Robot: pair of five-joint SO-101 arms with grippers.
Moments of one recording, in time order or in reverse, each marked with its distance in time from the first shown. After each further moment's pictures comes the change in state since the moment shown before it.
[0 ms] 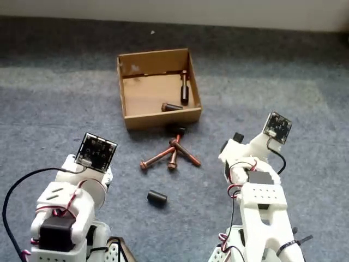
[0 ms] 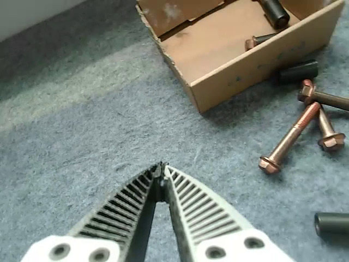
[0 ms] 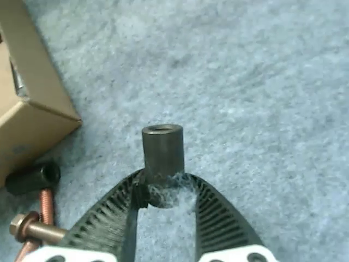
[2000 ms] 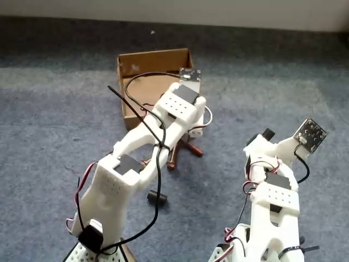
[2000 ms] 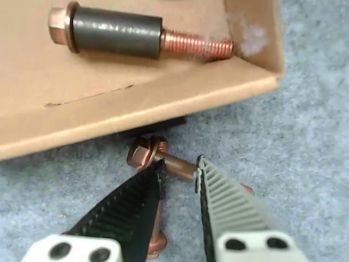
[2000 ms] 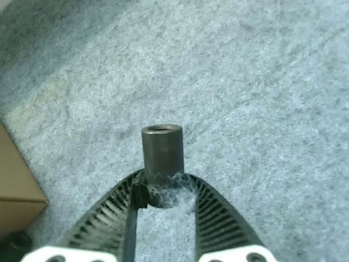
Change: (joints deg) left arm 26.4 135.6 -92.6 7.2 48.5; right arm 12.4 0.0 0.0 -6.2 0.0
